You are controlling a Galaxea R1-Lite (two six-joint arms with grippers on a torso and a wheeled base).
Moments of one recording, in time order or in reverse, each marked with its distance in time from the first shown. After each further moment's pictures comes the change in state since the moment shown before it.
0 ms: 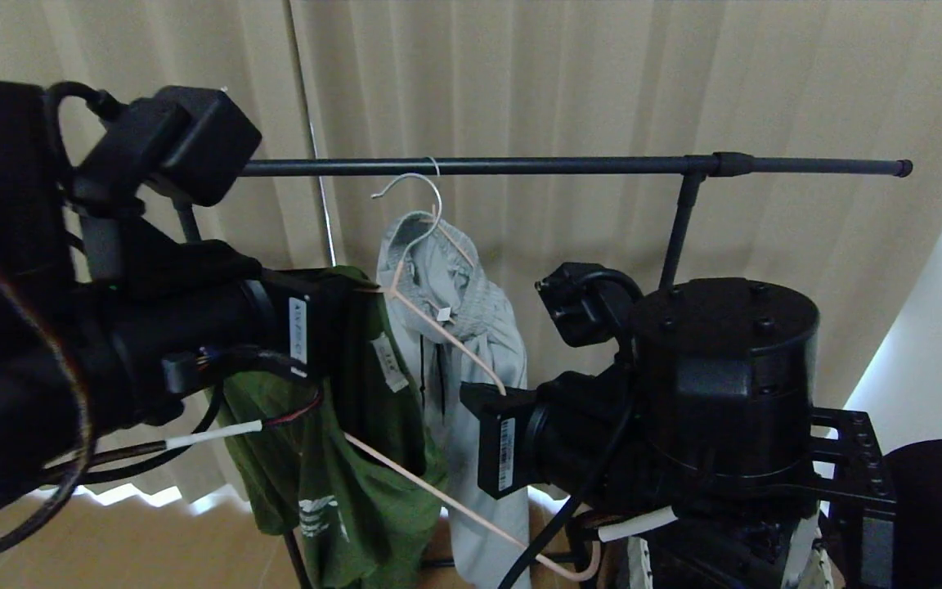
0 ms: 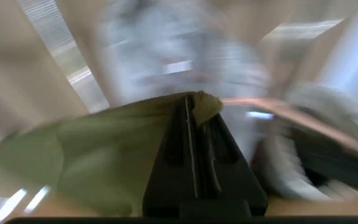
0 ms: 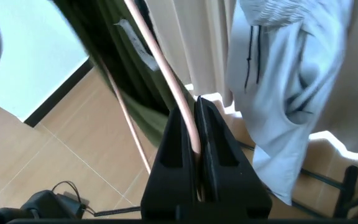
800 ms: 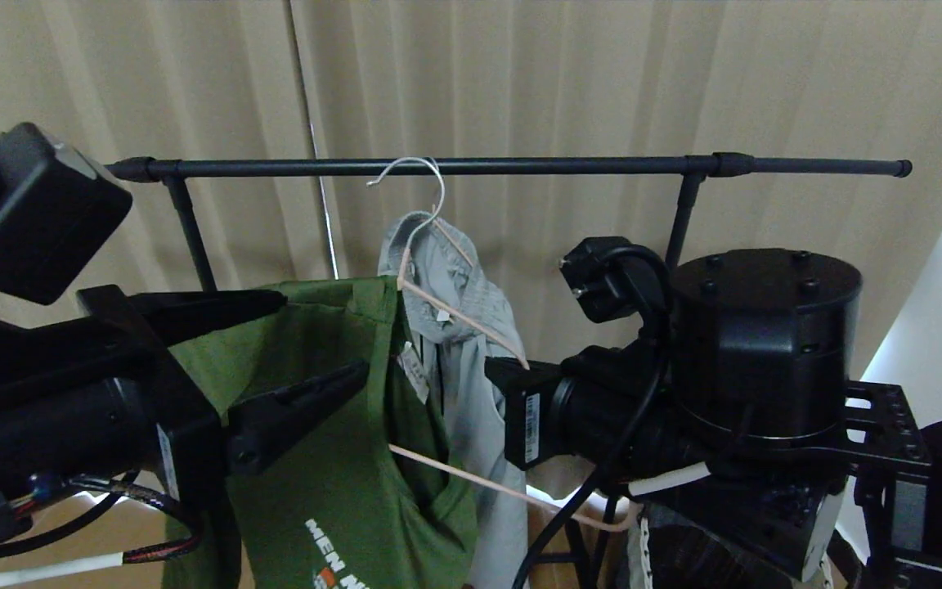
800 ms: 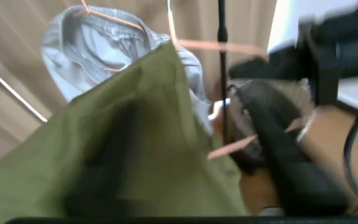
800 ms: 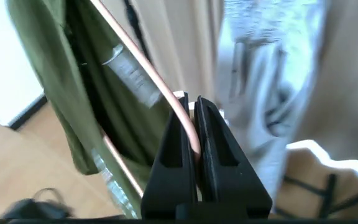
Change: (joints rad) left arm -0.001 -0.186 0.180 -0.027 -0.179 0.189; right arm -0.052 -0.039 0.005 0.005 -0.016 -0.119
